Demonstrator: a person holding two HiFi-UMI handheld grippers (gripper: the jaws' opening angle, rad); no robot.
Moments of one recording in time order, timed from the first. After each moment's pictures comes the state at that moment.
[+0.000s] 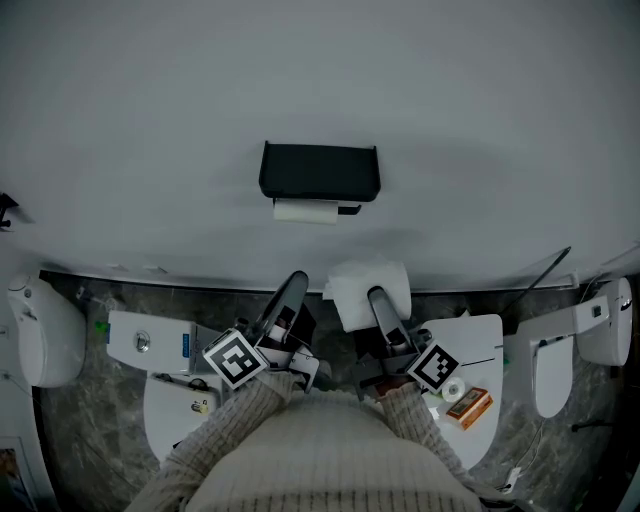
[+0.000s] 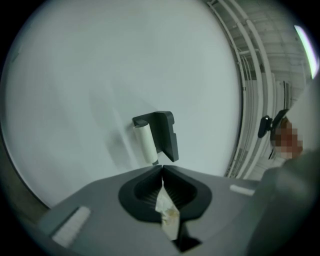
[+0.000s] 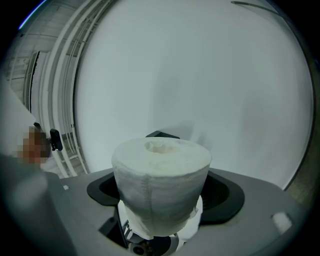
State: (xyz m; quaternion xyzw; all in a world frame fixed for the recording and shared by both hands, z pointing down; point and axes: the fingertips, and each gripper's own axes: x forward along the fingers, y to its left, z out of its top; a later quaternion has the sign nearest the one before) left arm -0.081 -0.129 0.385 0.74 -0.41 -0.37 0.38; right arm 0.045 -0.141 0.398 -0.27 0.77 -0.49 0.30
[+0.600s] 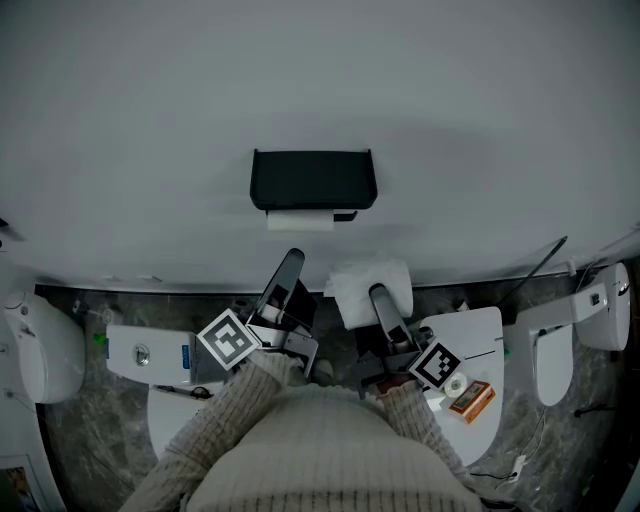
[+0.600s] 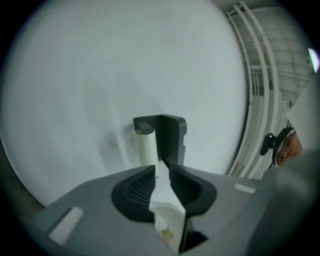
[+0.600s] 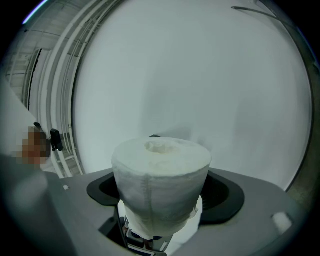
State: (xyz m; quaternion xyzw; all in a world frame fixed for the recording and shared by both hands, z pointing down) left arm -0.091 -0.177 0.372 0.72 -0.35 -0.43 0.43; right arm 0.046 -0.159 0.398 -0.29 0.77 -0.48 0.31
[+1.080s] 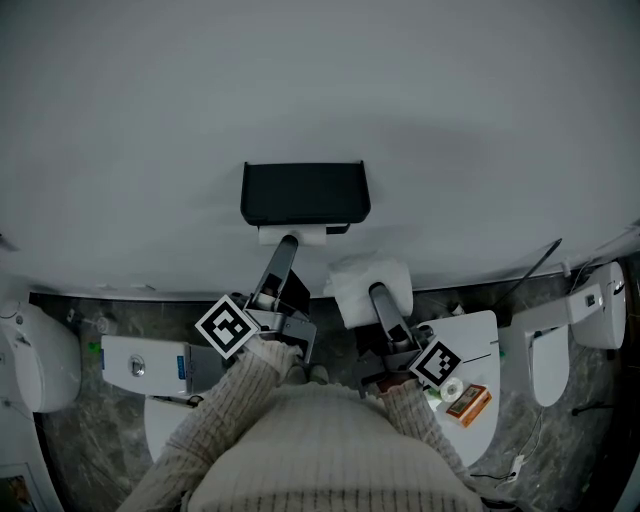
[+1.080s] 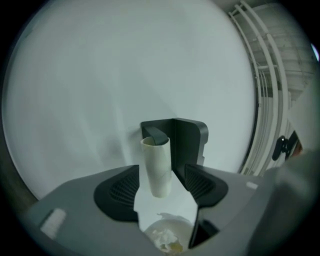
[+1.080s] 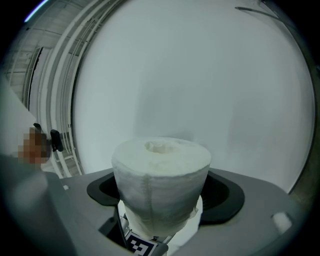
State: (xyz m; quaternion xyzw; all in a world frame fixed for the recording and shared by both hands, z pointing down) left arm -0.101 -0.221 0.378 0.68 -0.39 -0.43 0.44; right arm 0.052 -0.182 0.394 -0.30 0.77 -0.48 0.31
